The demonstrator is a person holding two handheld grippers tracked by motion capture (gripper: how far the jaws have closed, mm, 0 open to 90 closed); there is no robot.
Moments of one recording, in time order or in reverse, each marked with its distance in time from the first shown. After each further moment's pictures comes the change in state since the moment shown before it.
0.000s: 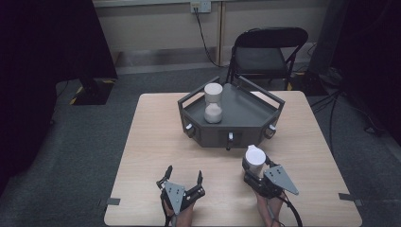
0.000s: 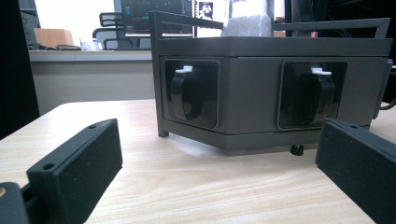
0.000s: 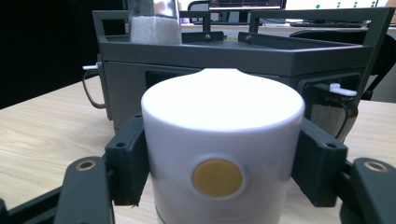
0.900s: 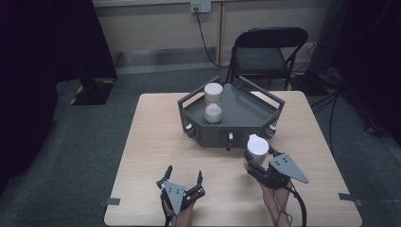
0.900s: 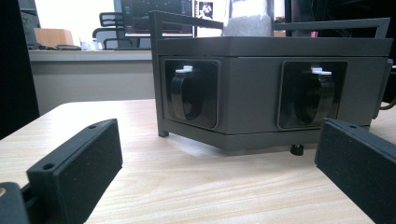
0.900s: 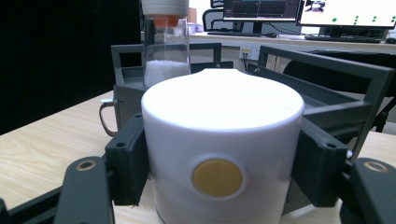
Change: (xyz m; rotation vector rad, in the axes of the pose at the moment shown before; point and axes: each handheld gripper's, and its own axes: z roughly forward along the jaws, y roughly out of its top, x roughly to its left) left arm 0.000 0.000 0.000 0.001 0.000 0.000; right arm -0.019 0.049 0.002 -0.011 0.067 -0.026
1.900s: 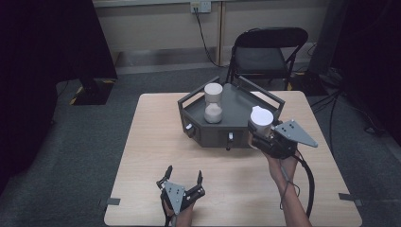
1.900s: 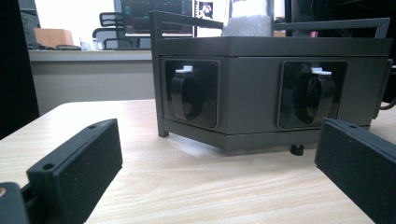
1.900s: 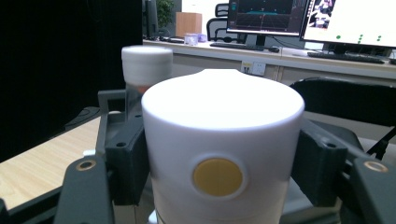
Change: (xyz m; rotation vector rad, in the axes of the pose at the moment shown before) left arm 0.000 0.000 0.000 0.000 0.000 0.000; right arm -0.031 0.074 0.034 -0.015 0.023 -0.031
